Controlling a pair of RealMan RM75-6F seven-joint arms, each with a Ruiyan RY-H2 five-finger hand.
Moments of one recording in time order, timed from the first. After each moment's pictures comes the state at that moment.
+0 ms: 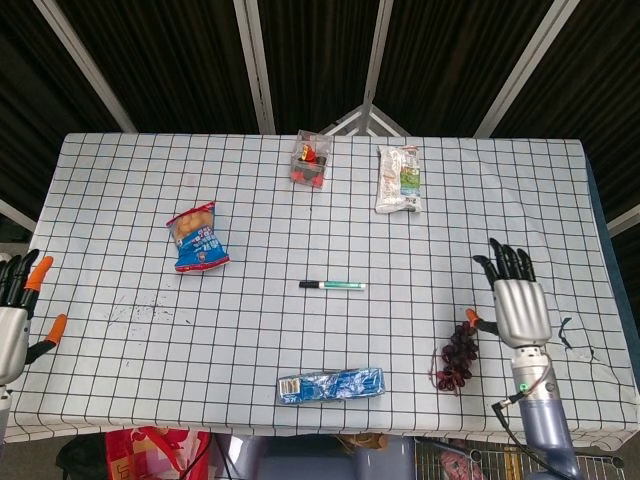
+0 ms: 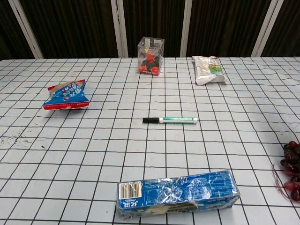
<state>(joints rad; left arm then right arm) -0.10 -1.16 -0.10 -1.64 1.55 1.59 0.14 0.34 -1.31 0.22 -1.85 -1.13 1.35 -0.48</state>
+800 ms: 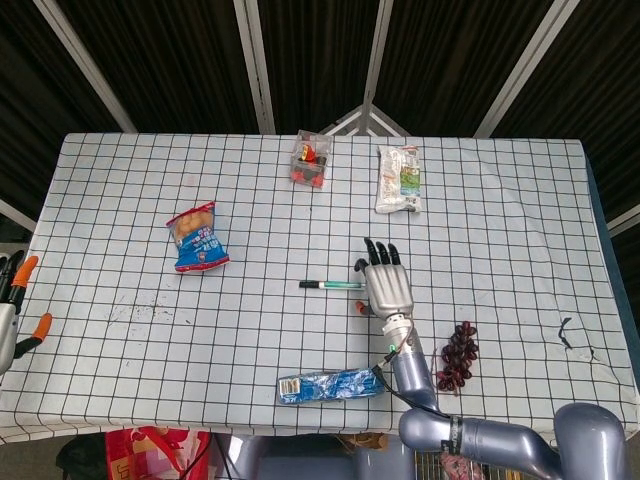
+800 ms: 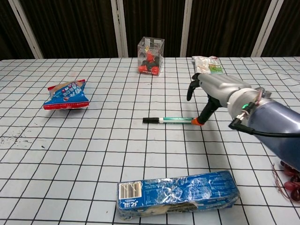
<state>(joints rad) -0.11 -1.19 -0.11 -1.50 1.46 1.53 0.08 0.73 -1.85 0.36 -1.48 -0.79 1.19 -0.77</state>
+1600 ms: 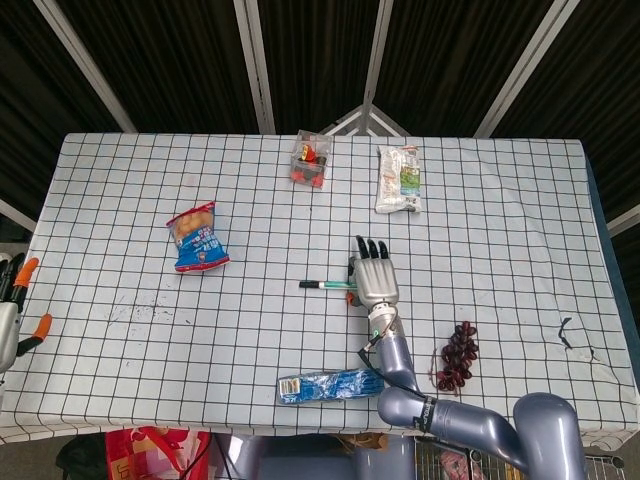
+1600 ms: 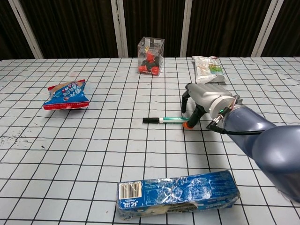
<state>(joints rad) -0.12 -1.23 -0.11 -1.43 1.42 1.48 0.08 0.83 -1.96 0.38 -1.22 -0.71 1.09 -0.73</state>
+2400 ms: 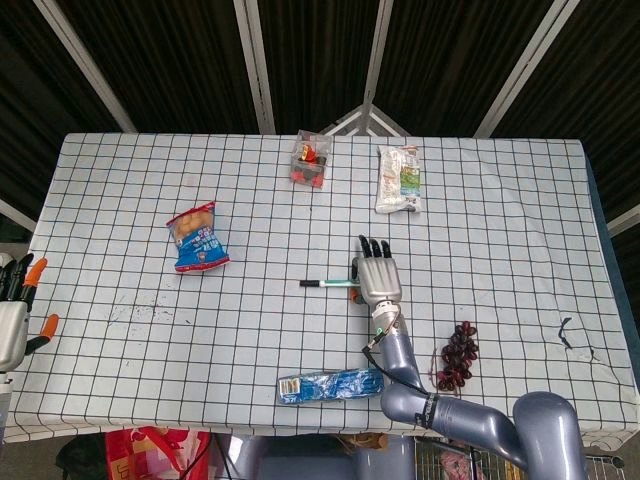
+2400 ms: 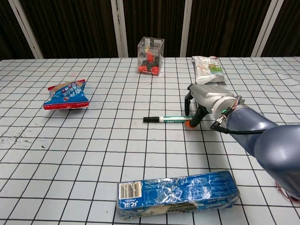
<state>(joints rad) -0.14 -1.25 -0.11 -1.44 1.40 1.46 0.12 0.83 -1.95 0.36 -1.18 -0.71 1.05 -0.68</state>
